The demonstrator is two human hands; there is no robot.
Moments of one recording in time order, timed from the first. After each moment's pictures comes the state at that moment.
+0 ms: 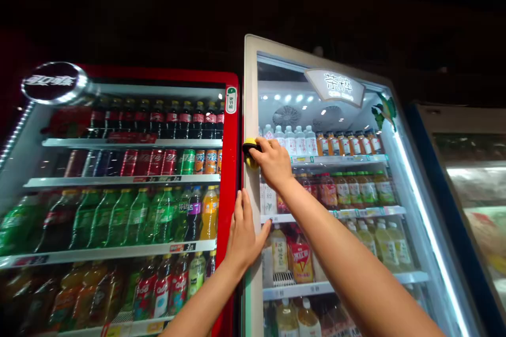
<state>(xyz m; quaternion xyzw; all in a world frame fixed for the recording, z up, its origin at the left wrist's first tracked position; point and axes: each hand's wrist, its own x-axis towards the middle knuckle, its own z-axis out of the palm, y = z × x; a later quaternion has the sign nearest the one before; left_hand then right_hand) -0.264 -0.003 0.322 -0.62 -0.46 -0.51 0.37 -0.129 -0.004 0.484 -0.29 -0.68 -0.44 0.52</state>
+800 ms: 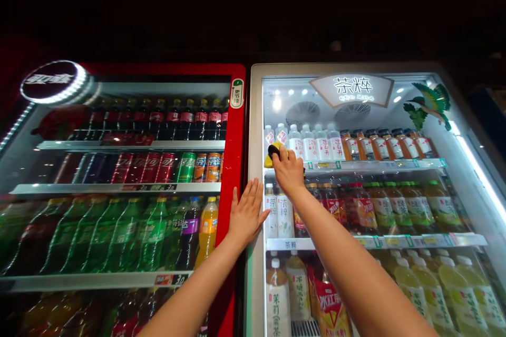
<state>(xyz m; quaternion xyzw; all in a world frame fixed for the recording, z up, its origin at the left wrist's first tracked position) -0.351 0.147 0.386 -0.60 -0.48 -0.33 0.55 -0.186 0.174 0.490 -0.39 -0.60 -0.45 0.53</state>
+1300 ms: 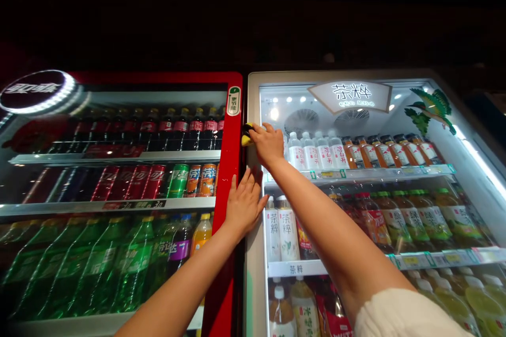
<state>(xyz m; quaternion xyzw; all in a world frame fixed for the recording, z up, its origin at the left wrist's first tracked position) -0.350 0.149 0.458 -0.60 -0.43 -0.36 0.58 -0.222 0.149 0.595 -0.27 -0.63 -0.42 0.59</state>
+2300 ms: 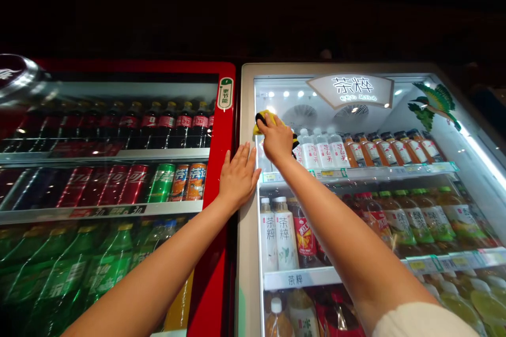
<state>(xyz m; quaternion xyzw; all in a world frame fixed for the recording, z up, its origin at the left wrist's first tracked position) -0.337 0.147 0.527 -0.56 -0.49 -0.31 0.59 -0.200 0.195 0.619 -0.31 -0.63 -0.36 0.62</state>
